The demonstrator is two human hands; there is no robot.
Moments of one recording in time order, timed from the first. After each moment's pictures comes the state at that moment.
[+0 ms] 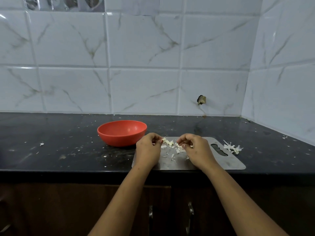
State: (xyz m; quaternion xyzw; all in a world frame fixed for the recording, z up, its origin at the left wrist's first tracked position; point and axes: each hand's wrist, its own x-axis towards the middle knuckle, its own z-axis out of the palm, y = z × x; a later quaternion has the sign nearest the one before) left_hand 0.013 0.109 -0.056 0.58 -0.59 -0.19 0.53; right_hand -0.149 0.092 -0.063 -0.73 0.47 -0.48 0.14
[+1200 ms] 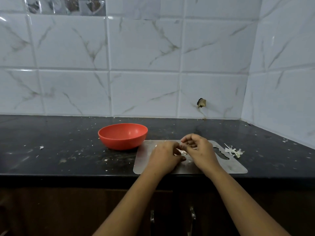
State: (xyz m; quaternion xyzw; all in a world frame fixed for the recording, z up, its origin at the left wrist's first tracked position) left_hand -0.010 0.094 -0.063 0.52 -0.76 -0.13 0.37; right_hand -0.151 0.090 -0.061 -0.69 0.46 -0.54 0.17
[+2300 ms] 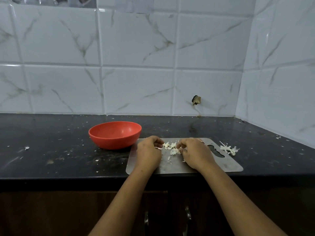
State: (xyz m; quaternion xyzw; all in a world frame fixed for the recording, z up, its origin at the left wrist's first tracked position) left_hand 0.003 0.086 -0.066 0.58 -0.61 -0.18 0.51; right_hand -0.153 0.081 -0.061 -0.73 0.63 -0.27 -0.04
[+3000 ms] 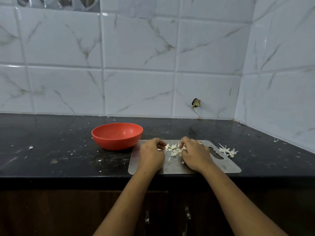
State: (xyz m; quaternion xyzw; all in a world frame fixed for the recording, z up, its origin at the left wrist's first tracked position) left_hand 0.001 0.090 -0.067 0.57 -0.64 -0.15 0.49; right_hand -0.151 0.087 -0.057 -0.73 0.63 -0.25 0.00
